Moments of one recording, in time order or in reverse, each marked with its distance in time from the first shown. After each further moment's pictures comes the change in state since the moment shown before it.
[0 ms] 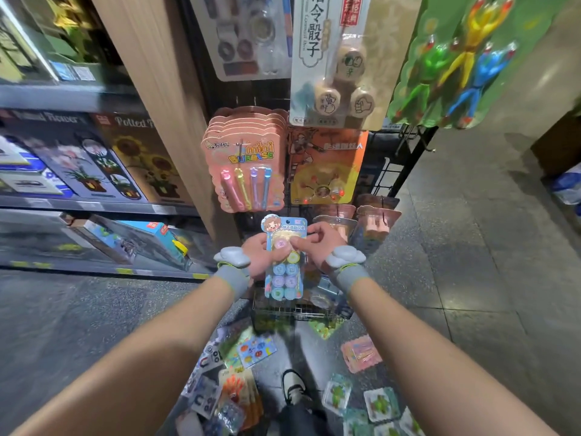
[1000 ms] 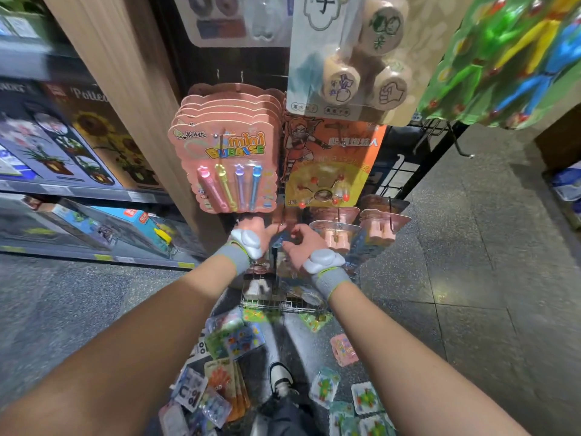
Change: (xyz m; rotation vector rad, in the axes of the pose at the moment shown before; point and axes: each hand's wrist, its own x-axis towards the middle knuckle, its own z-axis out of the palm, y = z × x) left_hand 0.077 0.026 0.007 1.131 0.132 -0.144; right_hand 0.053 0.006 0.025 -0.303 -0.067 0.052
